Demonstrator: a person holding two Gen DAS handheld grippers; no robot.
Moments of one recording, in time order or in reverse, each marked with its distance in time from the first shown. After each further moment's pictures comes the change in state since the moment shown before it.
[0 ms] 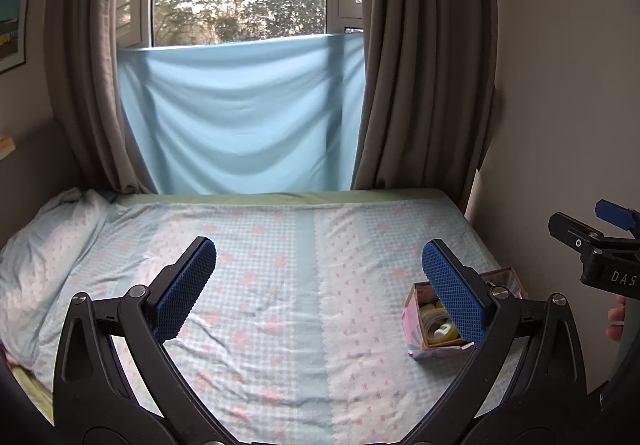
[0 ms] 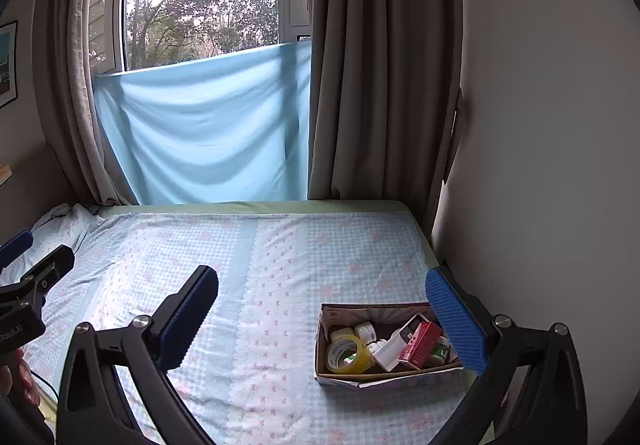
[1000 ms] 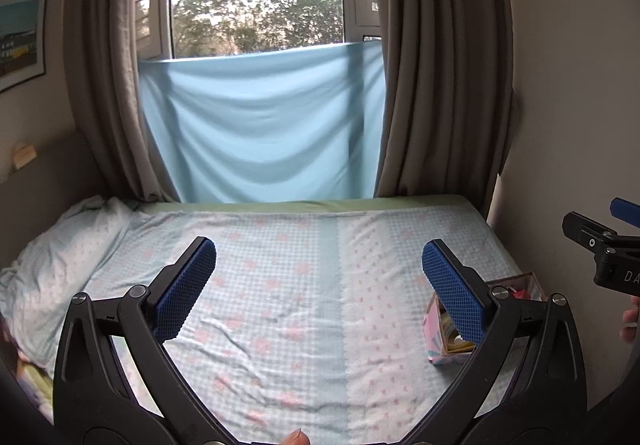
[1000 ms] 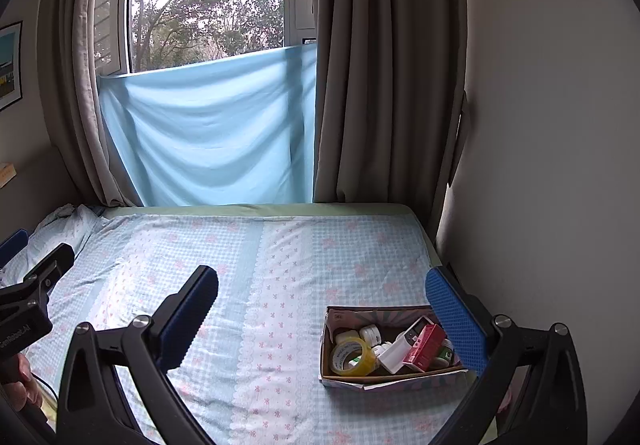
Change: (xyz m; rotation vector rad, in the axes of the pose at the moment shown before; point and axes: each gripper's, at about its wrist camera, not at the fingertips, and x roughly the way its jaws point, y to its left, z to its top) left arm -0.008 -0.005 -0.002 0.006 -0.039 0.103; right arm 0.000 0.002 0.001 -0.005 -0.010 0.019
